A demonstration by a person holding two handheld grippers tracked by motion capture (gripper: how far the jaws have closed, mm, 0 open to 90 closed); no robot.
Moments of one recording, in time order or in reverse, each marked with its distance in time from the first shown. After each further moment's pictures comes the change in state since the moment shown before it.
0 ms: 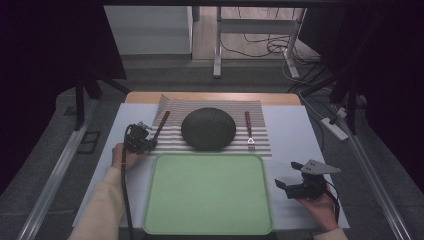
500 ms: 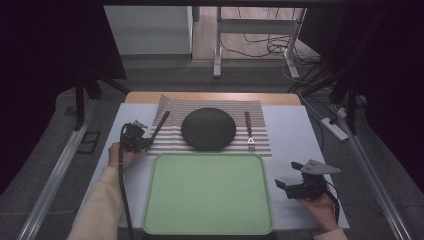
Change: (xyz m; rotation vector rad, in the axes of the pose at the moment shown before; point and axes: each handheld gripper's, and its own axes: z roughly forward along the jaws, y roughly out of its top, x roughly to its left) left arm 0.008 -0.001 -0.010 -0.055 0.018 -0.024; right arm 0.000 -0.001 0.000 -0.002 -0.005 0.003
